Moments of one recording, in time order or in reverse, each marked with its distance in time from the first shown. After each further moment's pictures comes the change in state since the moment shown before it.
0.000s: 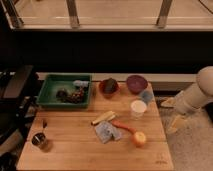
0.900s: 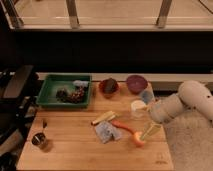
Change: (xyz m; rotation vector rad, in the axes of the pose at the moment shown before) arm -0.109 0.039 0.067 -0.054 -0.304 -0.084
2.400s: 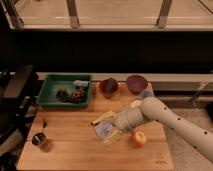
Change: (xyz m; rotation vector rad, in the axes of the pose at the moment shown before) arm -0.079 0.002 0.136 -0.074 -0.209 0.151
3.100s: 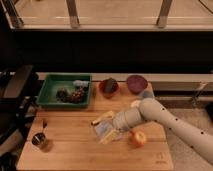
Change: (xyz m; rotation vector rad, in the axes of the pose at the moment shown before) arm -0.007 -0.001 0.007 -0.013 -0.041 0.020
